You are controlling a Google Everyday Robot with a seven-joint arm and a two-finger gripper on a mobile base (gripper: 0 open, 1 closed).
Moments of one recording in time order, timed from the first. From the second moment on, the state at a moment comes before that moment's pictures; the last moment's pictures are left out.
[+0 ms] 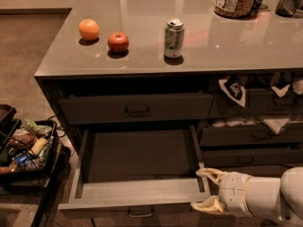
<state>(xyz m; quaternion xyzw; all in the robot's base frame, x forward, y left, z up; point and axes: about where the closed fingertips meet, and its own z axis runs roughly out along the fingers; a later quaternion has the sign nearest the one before) 0.364 -0.143 0.653 -0.59 0.71 0.12 0.38</state>
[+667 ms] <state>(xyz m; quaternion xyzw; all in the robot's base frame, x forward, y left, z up) 0.366 -0.139 0.641 -0.59 0.70 0.12 0.39</state>
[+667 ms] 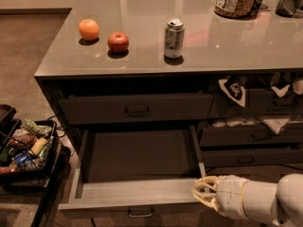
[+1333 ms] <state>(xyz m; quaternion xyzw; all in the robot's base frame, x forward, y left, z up) 0.390 -0.113 0.589 -0.57 0.68 0.09 0.45</state>
